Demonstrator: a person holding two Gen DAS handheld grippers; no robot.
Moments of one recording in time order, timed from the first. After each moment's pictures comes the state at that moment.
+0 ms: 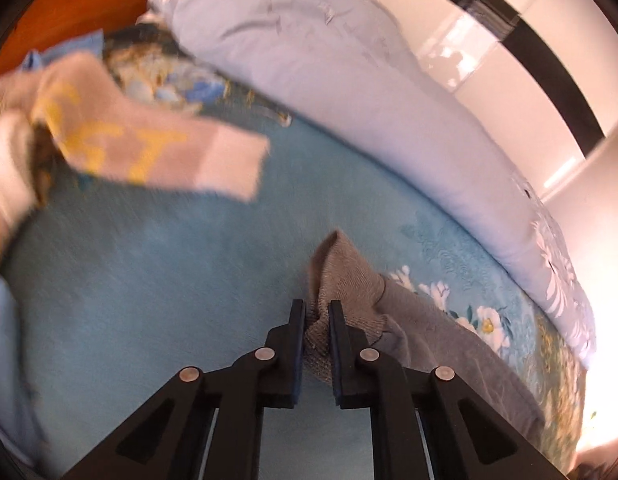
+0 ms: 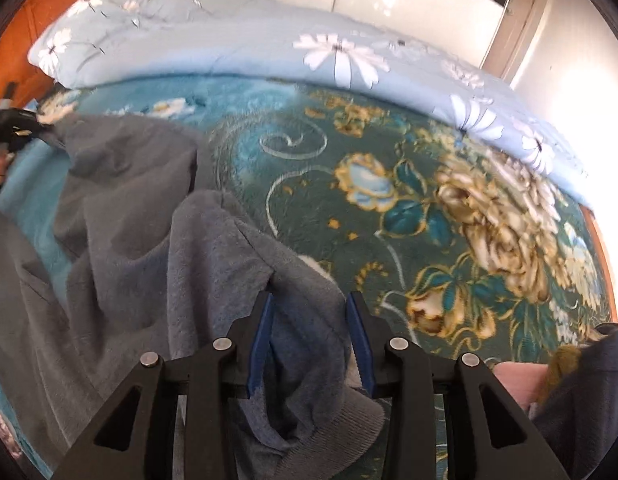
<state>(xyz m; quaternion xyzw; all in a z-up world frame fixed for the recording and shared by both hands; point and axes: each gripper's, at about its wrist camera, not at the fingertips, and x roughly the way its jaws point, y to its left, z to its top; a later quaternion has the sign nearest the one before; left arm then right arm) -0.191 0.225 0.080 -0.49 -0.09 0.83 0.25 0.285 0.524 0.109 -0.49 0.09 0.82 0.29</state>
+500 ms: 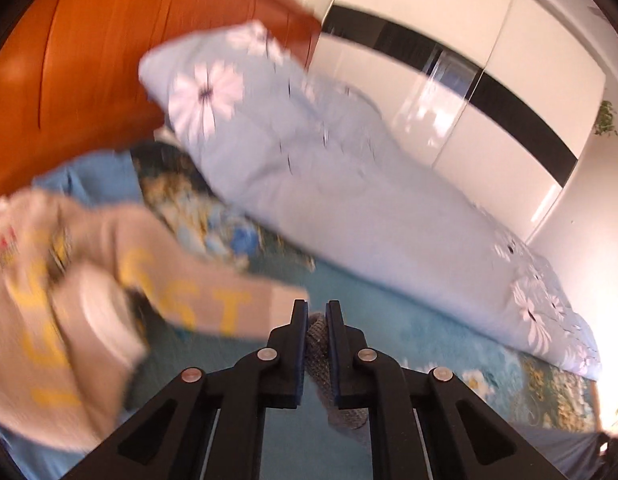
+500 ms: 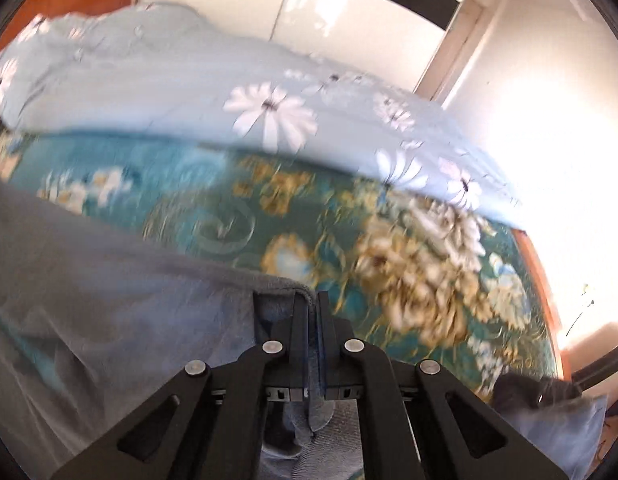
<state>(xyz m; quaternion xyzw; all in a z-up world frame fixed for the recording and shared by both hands) -0.217 0.144 0.187 -0.35 -0.10 0.90 0.24 0.251 0.548 0.199 -0.45 0.03 0.79 0.42</state>
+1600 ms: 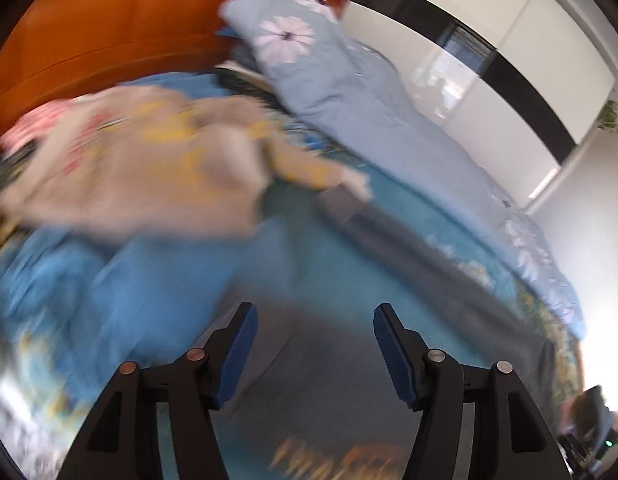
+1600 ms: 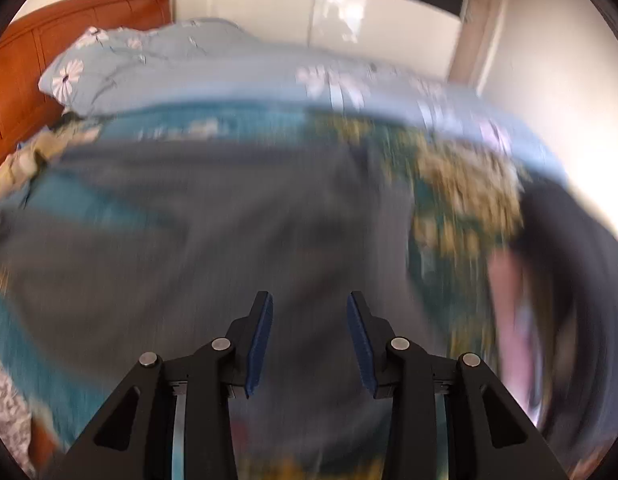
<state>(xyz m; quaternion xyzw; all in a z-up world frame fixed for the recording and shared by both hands) -0.061 -0.035 0.115 -0.44 -0.13 0.86 0.21 0.387 0.396 0.148 -0.42 0.11 0.83 0.34</state>
